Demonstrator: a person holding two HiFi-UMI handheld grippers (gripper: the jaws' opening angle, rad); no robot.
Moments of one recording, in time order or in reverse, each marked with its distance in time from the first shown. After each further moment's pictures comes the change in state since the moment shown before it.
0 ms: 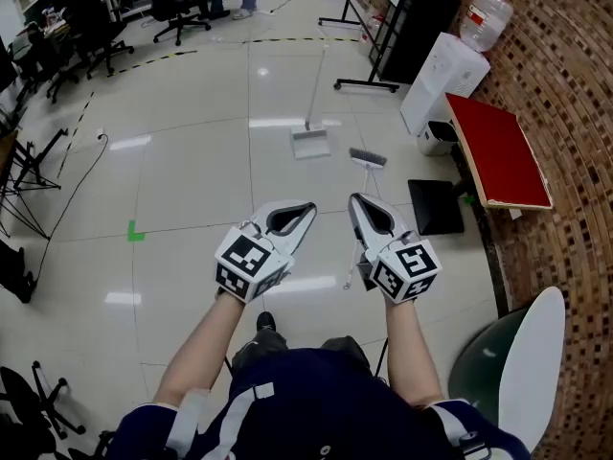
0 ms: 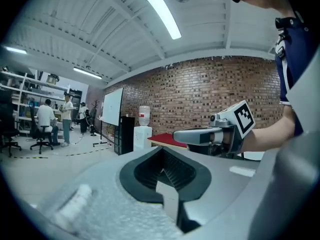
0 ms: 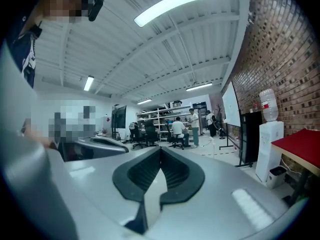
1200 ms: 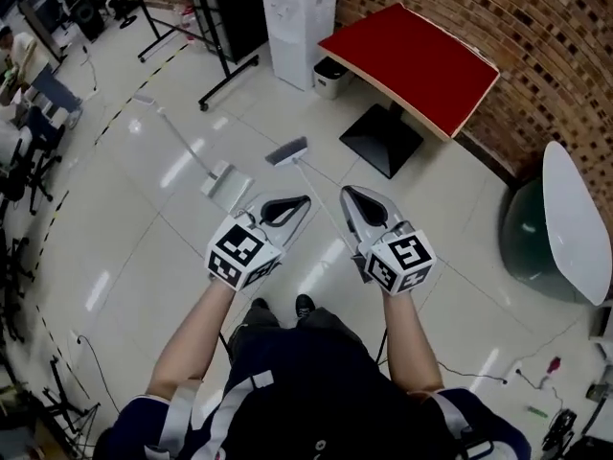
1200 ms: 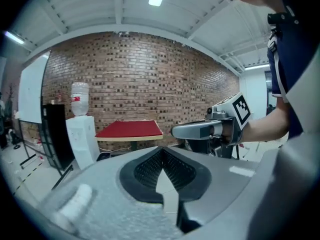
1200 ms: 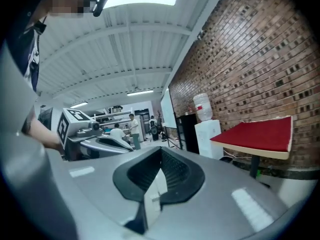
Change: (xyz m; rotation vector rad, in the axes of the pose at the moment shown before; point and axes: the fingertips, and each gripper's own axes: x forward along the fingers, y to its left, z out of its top) left arm 0.323 0.099 -0.011 0.222 0.197 -0.813; right arm 0.075 -0.275 -0.031 0.188 -0.078 -0.713
